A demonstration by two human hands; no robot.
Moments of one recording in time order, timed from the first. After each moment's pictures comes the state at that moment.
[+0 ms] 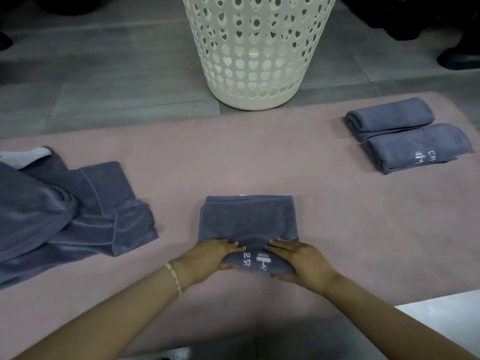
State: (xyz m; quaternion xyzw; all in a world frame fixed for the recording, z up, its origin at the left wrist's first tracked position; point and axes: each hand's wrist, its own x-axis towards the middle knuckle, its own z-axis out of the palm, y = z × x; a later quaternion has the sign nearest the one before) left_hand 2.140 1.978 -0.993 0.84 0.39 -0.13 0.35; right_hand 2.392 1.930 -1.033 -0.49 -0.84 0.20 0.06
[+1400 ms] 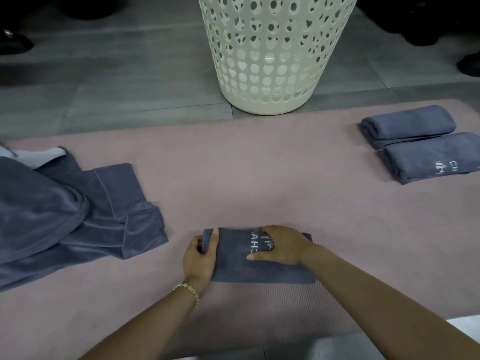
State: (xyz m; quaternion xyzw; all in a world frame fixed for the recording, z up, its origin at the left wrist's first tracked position) left_hand 2.132 1.963 -1.033 0.29 0.77 0.34 0.46; right_hand 2.330 1.999 -1.001 -0.55 -0.70 0.44 -0.09
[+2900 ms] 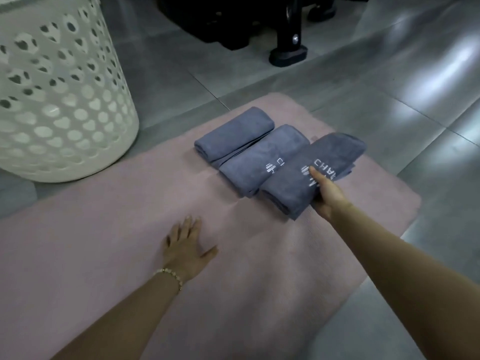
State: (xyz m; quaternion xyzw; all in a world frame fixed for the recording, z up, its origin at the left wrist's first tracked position) left_hand 2.435 2.104 -1.053 0.84 0.49 -0.15 0.20; right_hand 2.739 2.026 -0.985 -0.54 0.04 0.44 0.71
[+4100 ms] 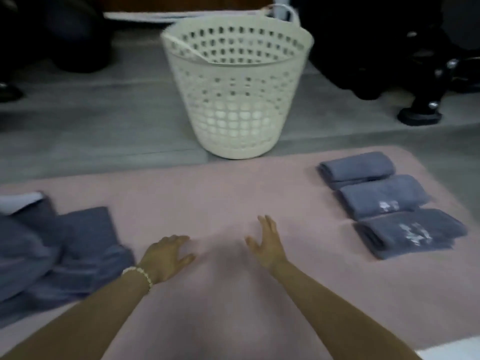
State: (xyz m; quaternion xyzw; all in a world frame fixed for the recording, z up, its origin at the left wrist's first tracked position) left_hand 2.112 2.043 -0.956 0.73 0.62 -0.08 0.27; right_hand 2.370 2.036 -0.983 -0.69 -0.59 0.35 0.23
